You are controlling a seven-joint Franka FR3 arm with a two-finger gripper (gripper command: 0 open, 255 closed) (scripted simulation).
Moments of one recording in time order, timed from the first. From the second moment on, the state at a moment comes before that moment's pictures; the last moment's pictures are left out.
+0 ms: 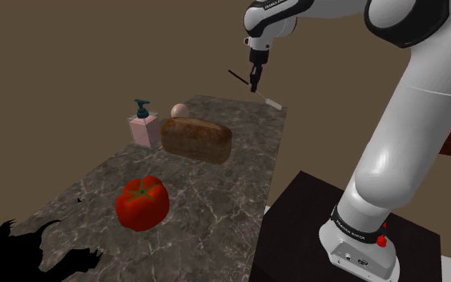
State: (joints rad) arm 0.00 -0.01 -0.40 -1.89 0.04 1.92 -0.77
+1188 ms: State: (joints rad) arm 0.13 -0.42 -0.14 -2.30 -0.03 1.95 -0.35
